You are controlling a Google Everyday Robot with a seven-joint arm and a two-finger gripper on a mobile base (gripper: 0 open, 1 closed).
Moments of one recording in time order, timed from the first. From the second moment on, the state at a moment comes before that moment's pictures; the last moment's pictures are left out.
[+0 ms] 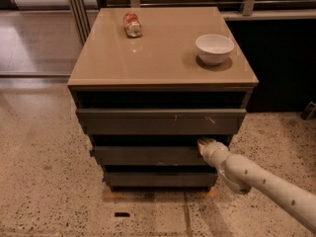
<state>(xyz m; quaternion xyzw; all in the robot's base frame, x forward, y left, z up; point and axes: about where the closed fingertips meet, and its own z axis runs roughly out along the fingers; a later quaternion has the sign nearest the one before) 0.684 -0.205 0.473 -0.15 0.83 0.07 0.53</state>
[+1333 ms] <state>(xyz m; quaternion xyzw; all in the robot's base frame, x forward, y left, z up) 0.720 -0.197 0.444 -0.16 0.86 0.05 0.48</state>
